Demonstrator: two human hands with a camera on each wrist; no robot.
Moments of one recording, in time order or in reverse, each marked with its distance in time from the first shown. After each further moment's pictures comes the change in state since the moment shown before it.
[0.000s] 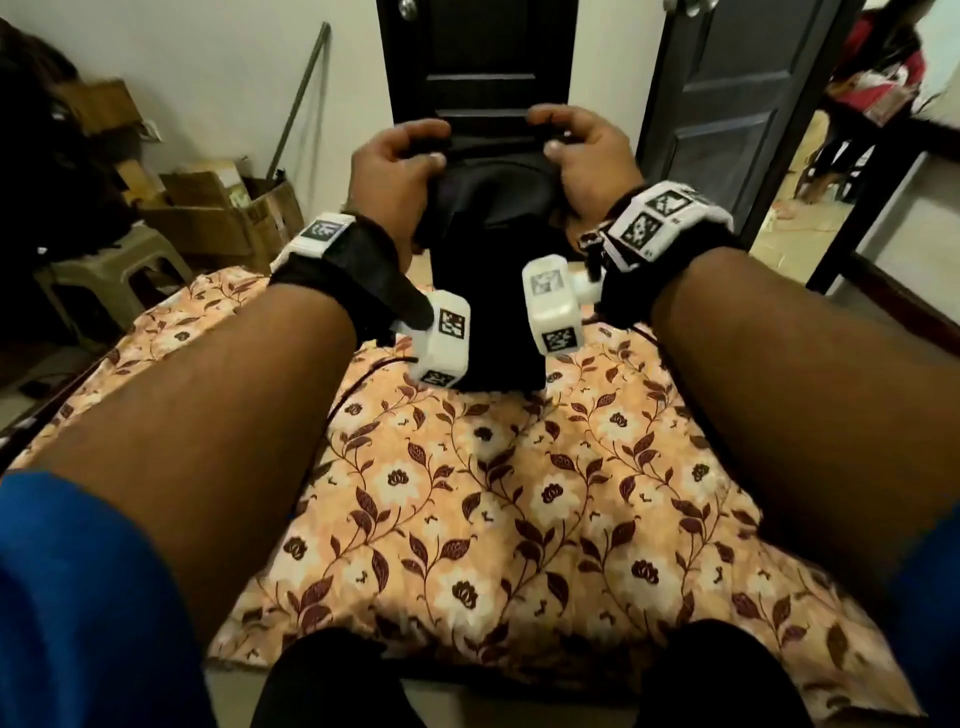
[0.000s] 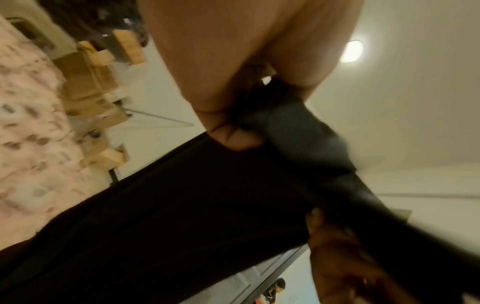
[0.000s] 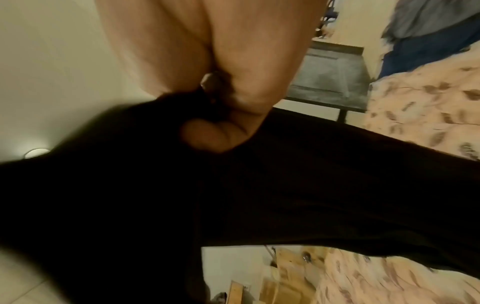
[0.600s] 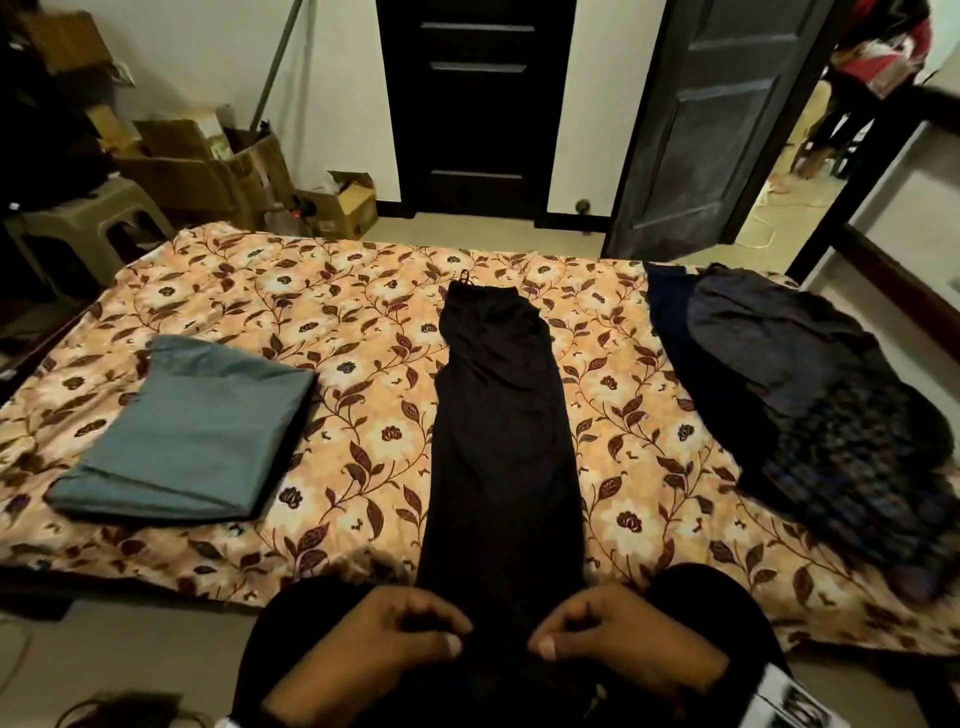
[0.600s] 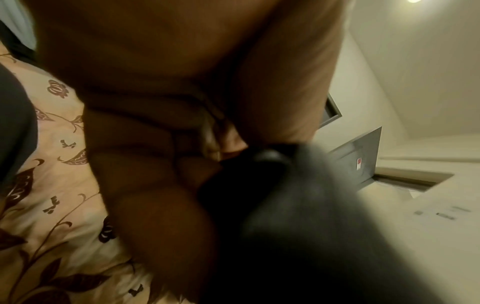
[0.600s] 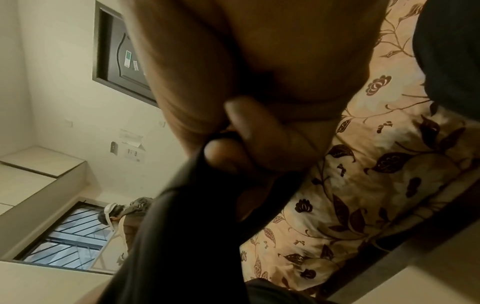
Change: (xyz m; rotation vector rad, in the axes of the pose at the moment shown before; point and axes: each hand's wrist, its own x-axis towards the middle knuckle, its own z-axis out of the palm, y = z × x) left_hand -0.300 -0.136 -0.106 0.320 -0.621 -0.808; right_hand -0.315 0.153 -0.110 -0.352 -0.734 0.845
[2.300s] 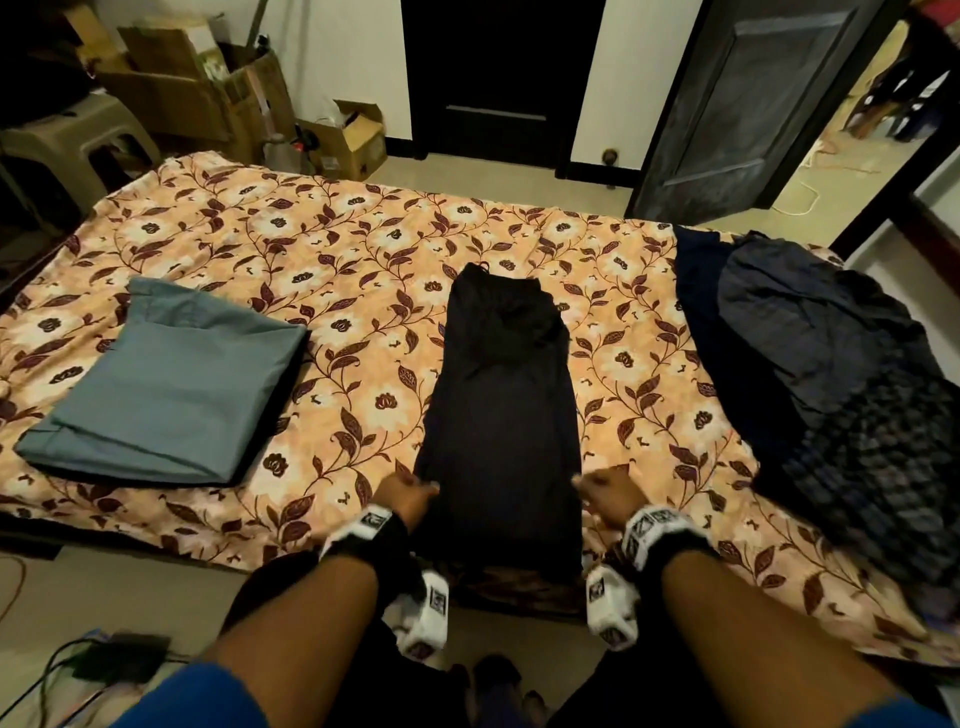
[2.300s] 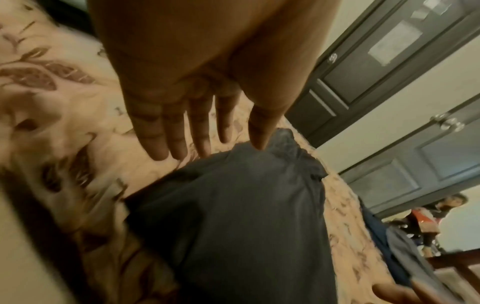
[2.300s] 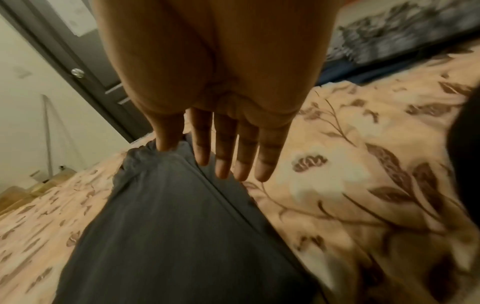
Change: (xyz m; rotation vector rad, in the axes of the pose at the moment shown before) left_hand 0.210 -0.058 -0.038 0.044 0.515 -0.358; right_hand 0.165 0.074 -0.121 -0.139 0.571 0.273
